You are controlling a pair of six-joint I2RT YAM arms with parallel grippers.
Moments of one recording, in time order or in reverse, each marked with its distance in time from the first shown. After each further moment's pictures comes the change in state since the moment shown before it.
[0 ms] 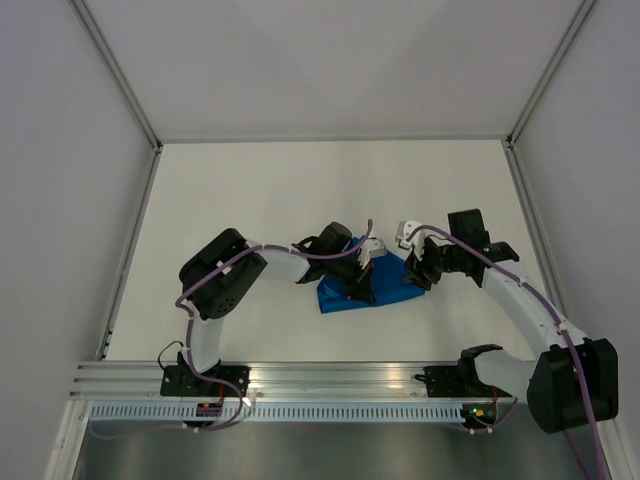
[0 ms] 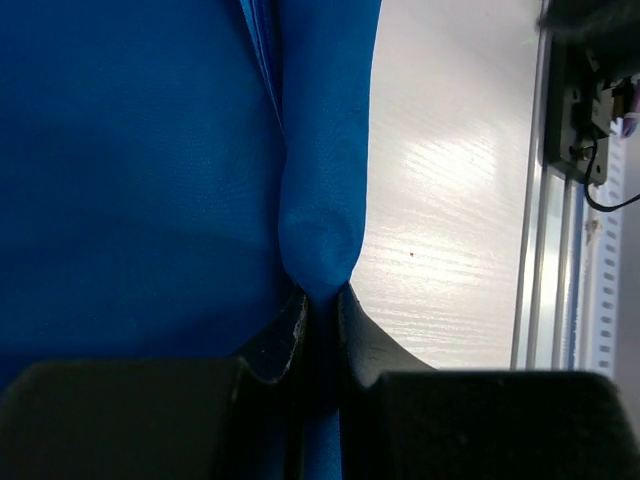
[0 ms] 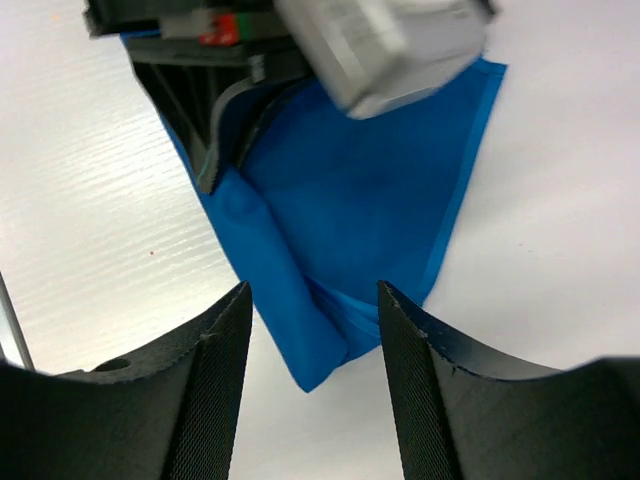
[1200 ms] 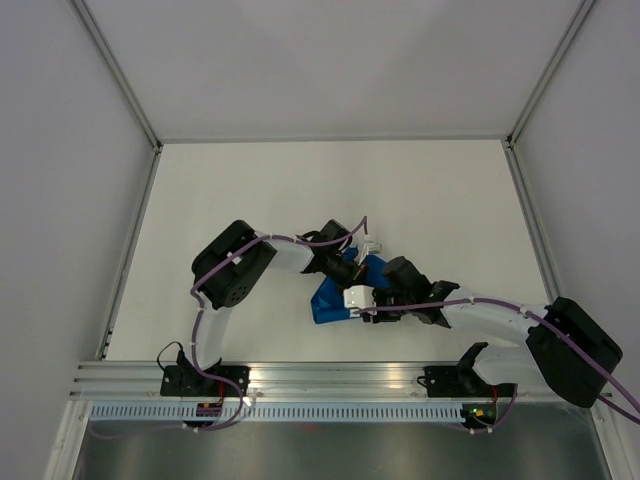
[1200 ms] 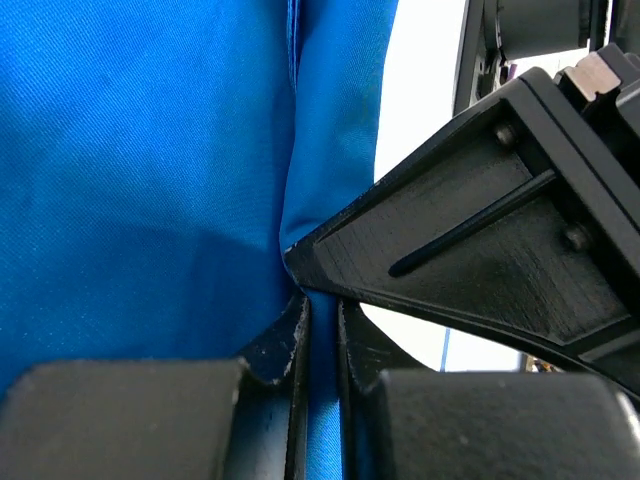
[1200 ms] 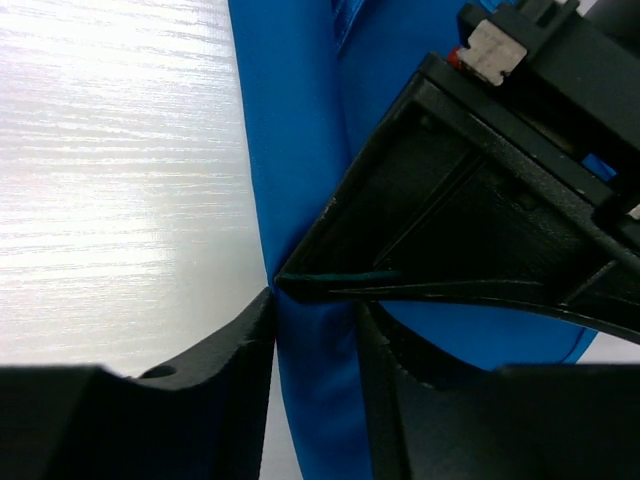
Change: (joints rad) left arm 0.059 0.121 0.117 -0.225 0.263 -0.126; right arm 0.592 0.102 -0.307 0.469 0.380 0.026
